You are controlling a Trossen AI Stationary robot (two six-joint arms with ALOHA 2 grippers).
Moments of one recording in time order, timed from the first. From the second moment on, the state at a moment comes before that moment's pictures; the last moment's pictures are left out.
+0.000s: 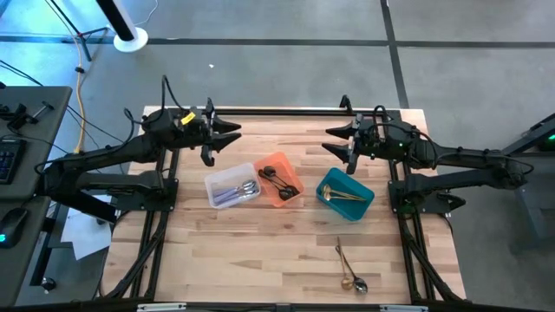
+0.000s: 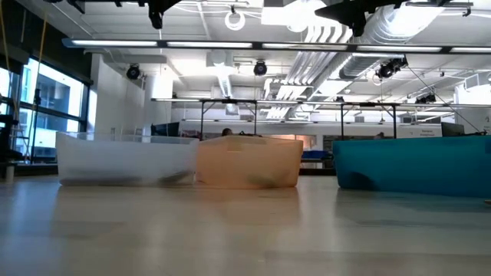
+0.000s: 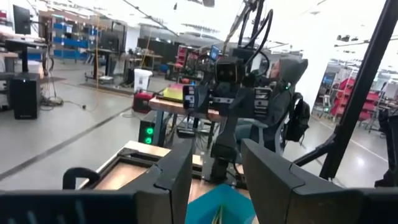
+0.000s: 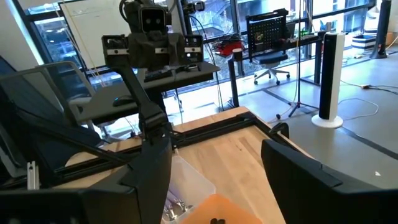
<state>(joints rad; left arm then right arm) 0.37 0.85 0.69 0.29 0.25 -0.21 -0.18 0.86 0.74 0.09 0.05 0.18</state>
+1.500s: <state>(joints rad) 0.37 0.84 0.69 0.29 0.26 -0.21 -0.18 0.88 0.74 0.10 0.05 0.25</state>
